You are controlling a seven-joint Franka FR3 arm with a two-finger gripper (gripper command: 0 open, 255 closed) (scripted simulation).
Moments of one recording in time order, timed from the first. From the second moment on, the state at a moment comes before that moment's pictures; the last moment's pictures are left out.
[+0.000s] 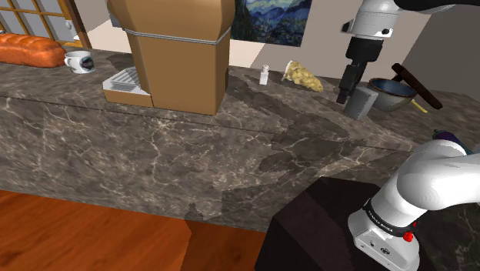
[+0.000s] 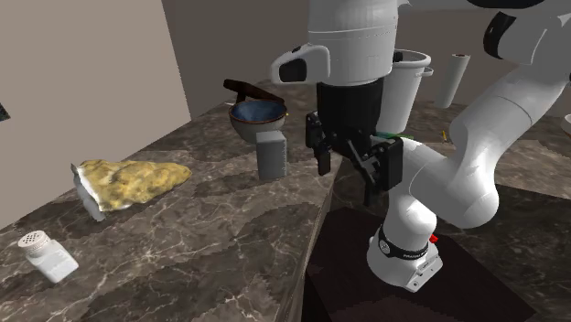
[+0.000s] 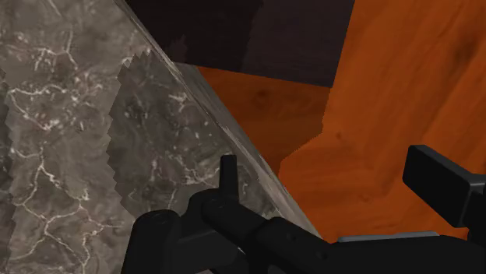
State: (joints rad) arm 0.01 -0.84 0.04 -2.38 0.11 1.45 -0.17
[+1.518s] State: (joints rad) arm -0.12 -0.61 -0.42 -2.27 -0.19 1.70 -0.65
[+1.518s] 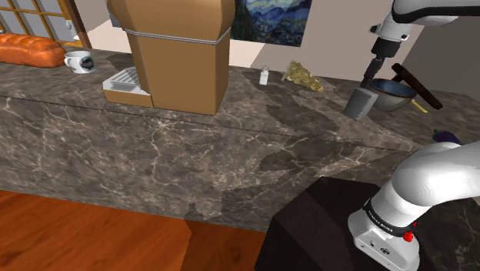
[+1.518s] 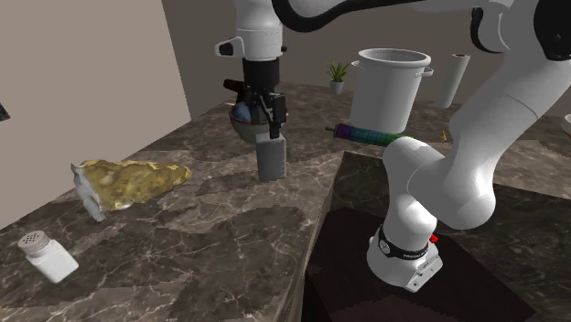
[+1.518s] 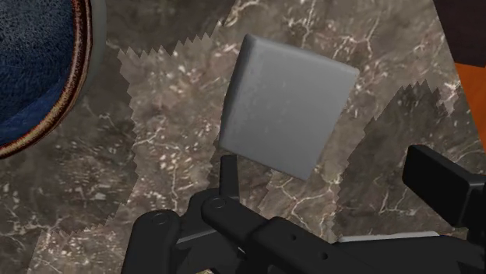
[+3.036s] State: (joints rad) arm -0.13 -0.59 -0.46 -2.35 -0.21 1.81 -0.67
